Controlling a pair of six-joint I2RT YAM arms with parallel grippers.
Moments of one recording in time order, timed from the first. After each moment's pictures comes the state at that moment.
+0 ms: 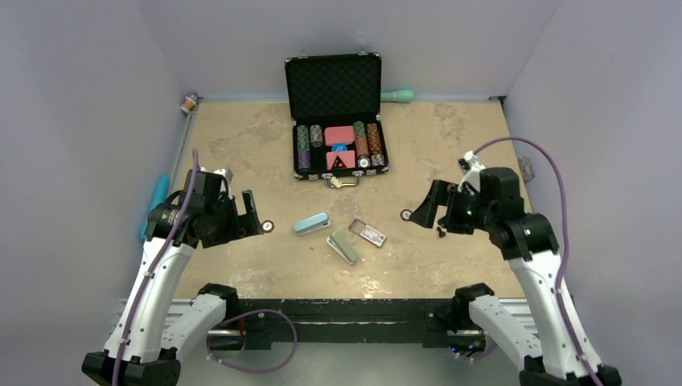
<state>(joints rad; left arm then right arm) -0.18 0.86 1.04 -1.24 0.08 -0.44 0.20 0.75 1.04 -1.02 -0.35 0.45</state>
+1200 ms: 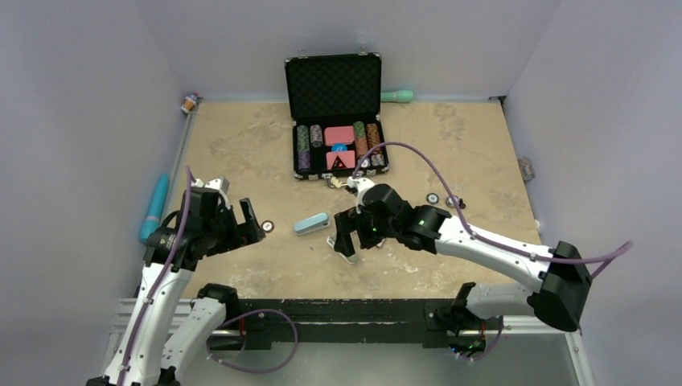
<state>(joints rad) -0.18 0.69 0.89 -1.14 0.08 -0.48 0.96 1.20 0.91 -0.45 -0.09 0.52</state>
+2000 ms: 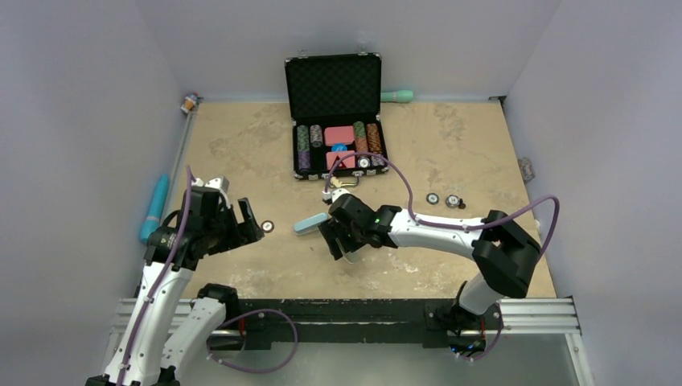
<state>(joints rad) -0.19 0.71 0.88 -1.12 0.07 -0.49 1.04 1.59 0.99 -0.41 0.11 0.44</state>
